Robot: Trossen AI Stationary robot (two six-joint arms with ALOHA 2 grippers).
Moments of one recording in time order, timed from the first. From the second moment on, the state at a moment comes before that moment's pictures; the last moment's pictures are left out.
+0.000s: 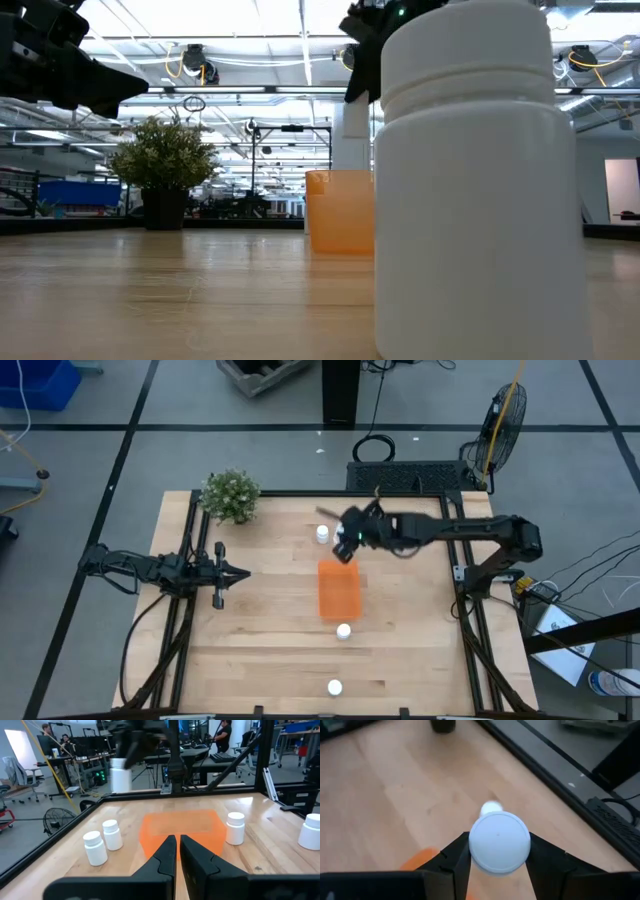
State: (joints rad) left arm -0.22 0.06 0.04 -0.02 -0.27 0.07; right arm -0.07 1.57 1.34 -0.63 0.45 0.41
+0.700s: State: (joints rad) left arm -0.22 0.06 0.04 -0.02 -0.27 0.07; right arm 0.20 1.57 1.05 -0.48 0.45 0.77
